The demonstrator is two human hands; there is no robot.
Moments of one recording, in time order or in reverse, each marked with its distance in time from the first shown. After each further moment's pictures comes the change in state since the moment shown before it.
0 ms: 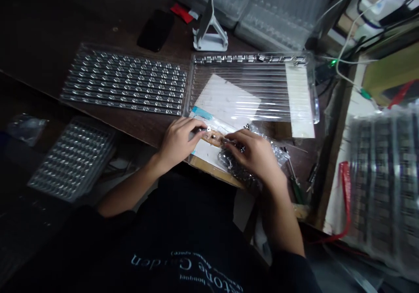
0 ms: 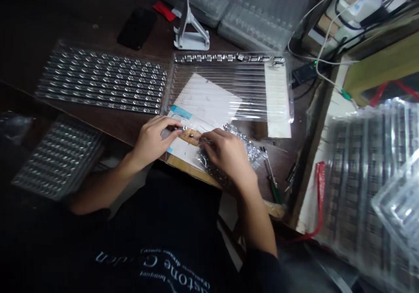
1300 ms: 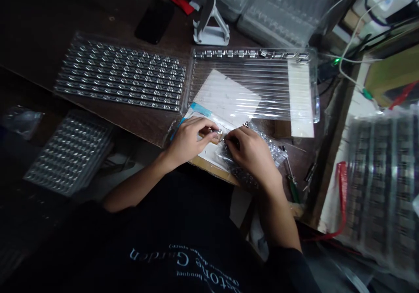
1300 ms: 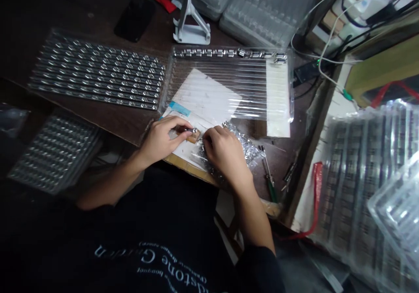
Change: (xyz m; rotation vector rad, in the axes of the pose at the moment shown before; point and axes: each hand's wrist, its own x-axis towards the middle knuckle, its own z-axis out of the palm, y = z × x) left_hand 0.007 0.019 0.017 -0.192 -0.017 -0.008; right_hand 0.000 0.005 0.007 -0.144 0.015 0.024
